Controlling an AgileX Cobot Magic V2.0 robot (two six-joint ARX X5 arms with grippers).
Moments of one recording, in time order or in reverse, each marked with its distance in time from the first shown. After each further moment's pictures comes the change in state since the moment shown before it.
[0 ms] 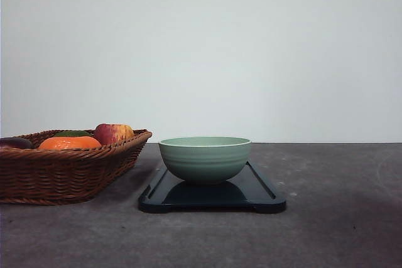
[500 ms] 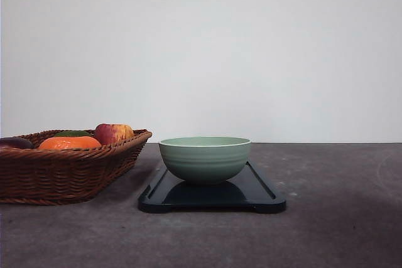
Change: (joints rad) left_arx 0.000 0.000 0.000 0.000 0.000 0.000; right_arx 0.000 0.000 0.000 0.000 0.000 0.000
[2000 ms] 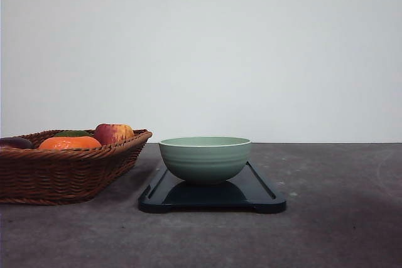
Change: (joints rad) left_arx 0.000 0.000 0.000 0.000 0.000 0.000; right_arx 0.000 0.000 0.000 0.000 0.000 0.000
